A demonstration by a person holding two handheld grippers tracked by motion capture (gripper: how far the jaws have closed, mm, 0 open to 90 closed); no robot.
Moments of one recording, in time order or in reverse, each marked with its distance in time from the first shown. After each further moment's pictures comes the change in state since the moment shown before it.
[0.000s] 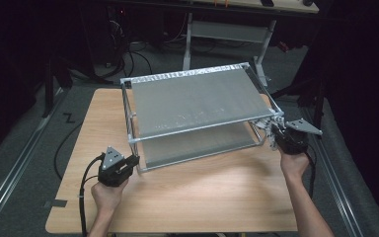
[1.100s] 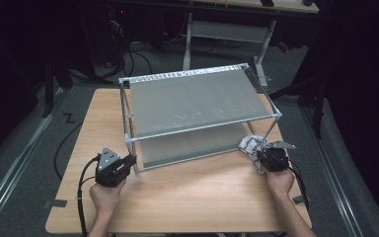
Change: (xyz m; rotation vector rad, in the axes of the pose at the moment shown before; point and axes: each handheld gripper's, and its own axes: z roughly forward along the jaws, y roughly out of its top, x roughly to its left) left arm 0.006 -0.004 -0.003 -0.022 0.026 -0.046; right arm 0.023 -0.084 0.044 0.279 0.072 0.006
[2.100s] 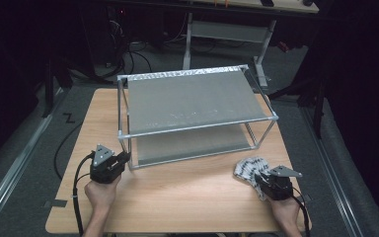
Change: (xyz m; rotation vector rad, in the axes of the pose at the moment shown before) left arm 0.016 0.003 -0.002 0.010 0.057 -0.024; right arm 0.030 -0.056 -0.057 -0.011 0.127 -0.063
